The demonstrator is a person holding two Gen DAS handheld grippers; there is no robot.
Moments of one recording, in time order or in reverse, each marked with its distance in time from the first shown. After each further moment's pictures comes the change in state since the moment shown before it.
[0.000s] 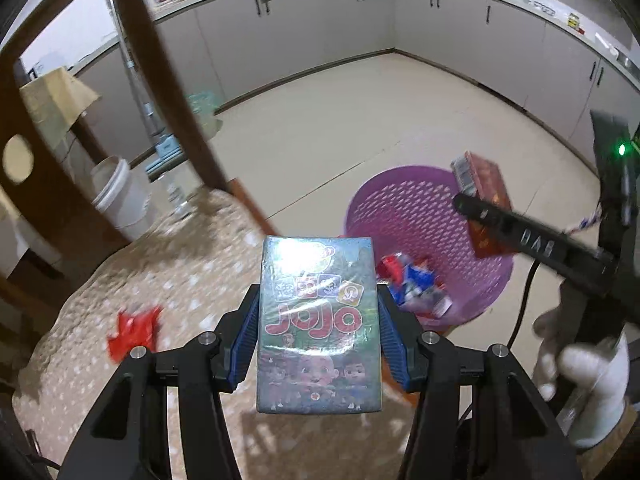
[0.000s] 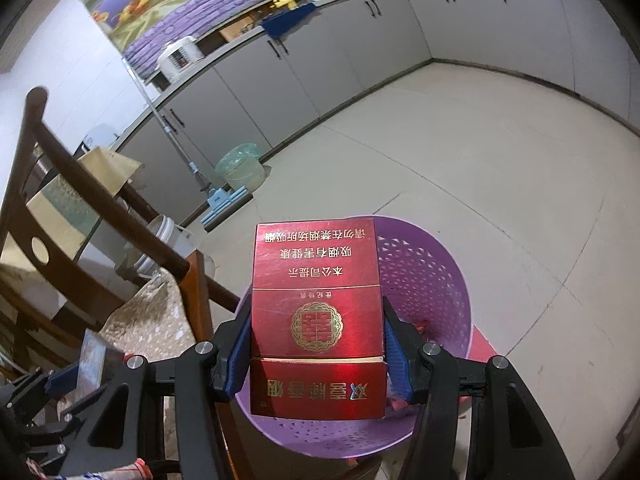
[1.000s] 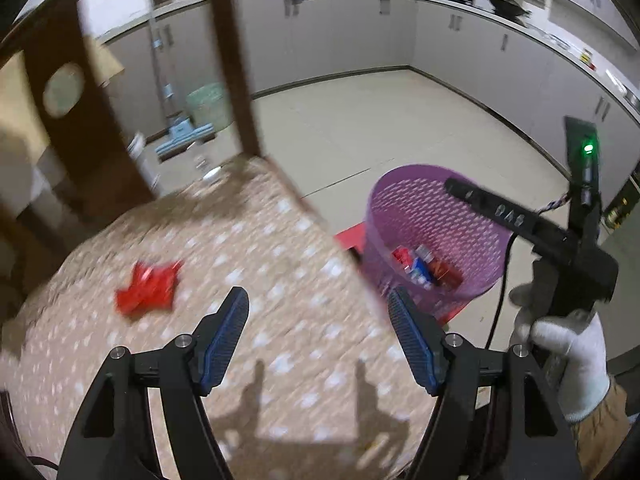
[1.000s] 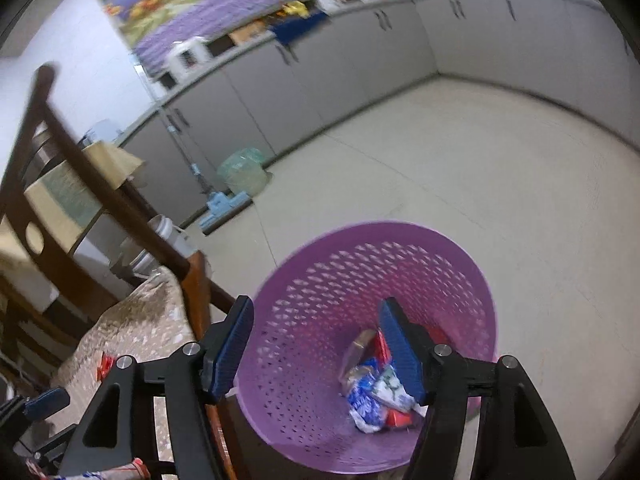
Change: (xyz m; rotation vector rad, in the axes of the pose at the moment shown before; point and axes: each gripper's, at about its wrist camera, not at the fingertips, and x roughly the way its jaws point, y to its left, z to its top) left arm -0.035 0.061 -0.052 -0.130 -0.023 -0.006; right arm 0.005 0.029 -0.011 -0.096 -0.071 -0.012
